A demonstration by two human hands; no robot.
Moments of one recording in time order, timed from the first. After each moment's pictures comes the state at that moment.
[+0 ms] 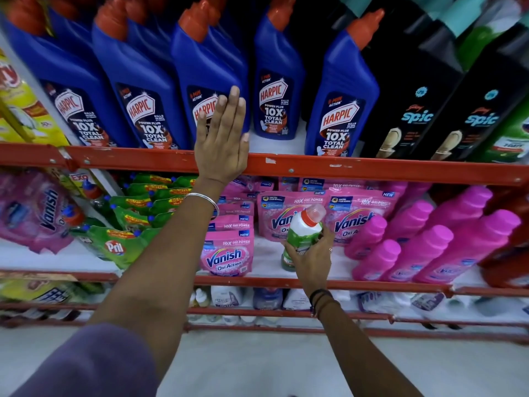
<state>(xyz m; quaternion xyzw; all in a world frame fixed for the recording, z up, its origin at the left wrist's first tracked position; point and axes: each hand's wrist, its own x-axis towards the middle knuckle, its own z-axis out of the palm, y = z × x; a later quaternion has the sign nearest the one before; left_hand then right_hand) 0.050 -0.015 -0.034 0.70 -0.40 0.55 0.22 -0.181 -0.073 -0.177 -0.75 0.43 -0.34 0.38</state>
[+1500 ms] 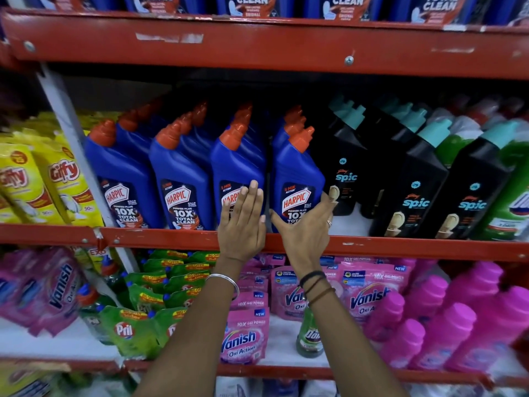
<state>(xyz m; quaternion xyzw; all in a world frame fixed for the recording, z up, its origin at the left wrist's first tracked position) 0.051 -0.013 -0.037 0.68 -0.42 0.55 0.26 -0.065 -0.074 0.014 -0.74 0.36 -0.52 0.24</state>
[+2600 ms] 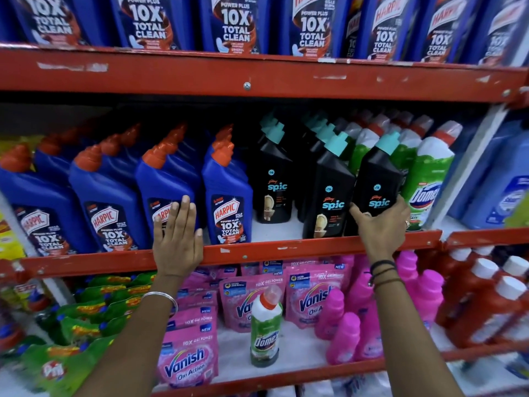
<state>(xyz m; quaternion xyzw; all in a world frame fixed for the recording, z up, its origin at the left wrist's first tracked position) 0.050 -0.017 -0.036 0.69 -0.40 0.56 0.23 -0.242 -0.254 0.037 -0.63 0.51 -0.56 0.16</state>
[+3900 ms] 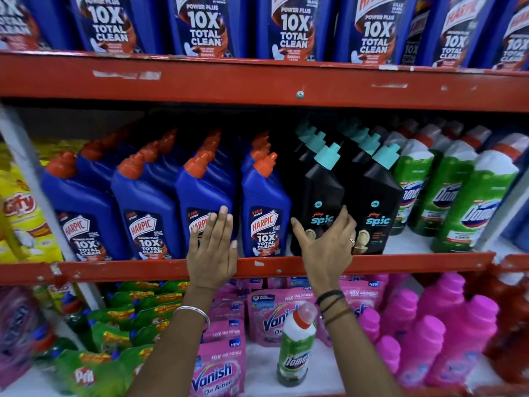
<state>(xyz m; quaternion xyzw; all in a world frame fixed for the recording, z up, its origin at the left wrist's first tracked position) 0.053 -0.015 -0.036 0.68 -0.41 0.56 0.24 -0.121 -0.129 0.031 -0.71 0.45 -0.52 0.17</state>
